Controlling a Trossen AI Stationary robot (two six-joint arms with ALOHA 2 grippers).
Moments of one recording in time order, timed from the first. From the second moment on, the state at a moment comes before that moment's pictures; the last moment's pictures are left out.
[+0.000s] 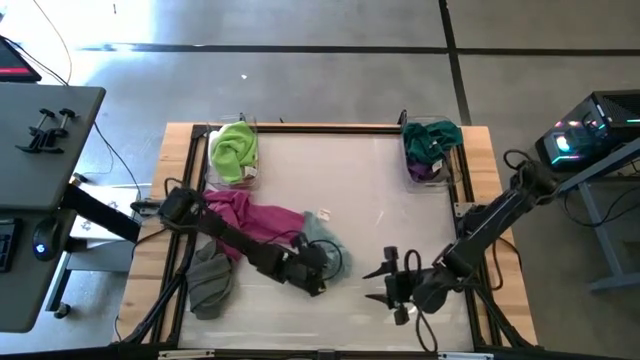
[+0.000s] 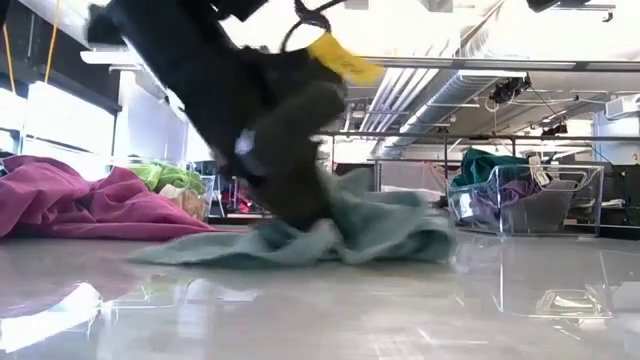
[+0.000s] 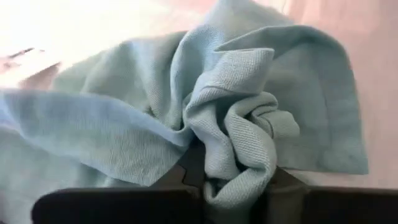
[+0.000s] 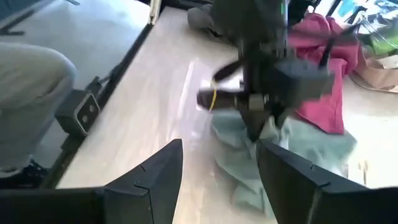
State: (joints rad) left arm -0.44 2.04 1.21 -0.20 -0.53 -0.65; right arm 0.77 1.46 0.89 -0.06 0.60 0.23
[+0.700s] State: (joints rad) left arm -0.23 1.45 1.27 -1.45 -0.98 -1.09; right arm 0.77 1.57 0.89 0.02 0.64 0.22
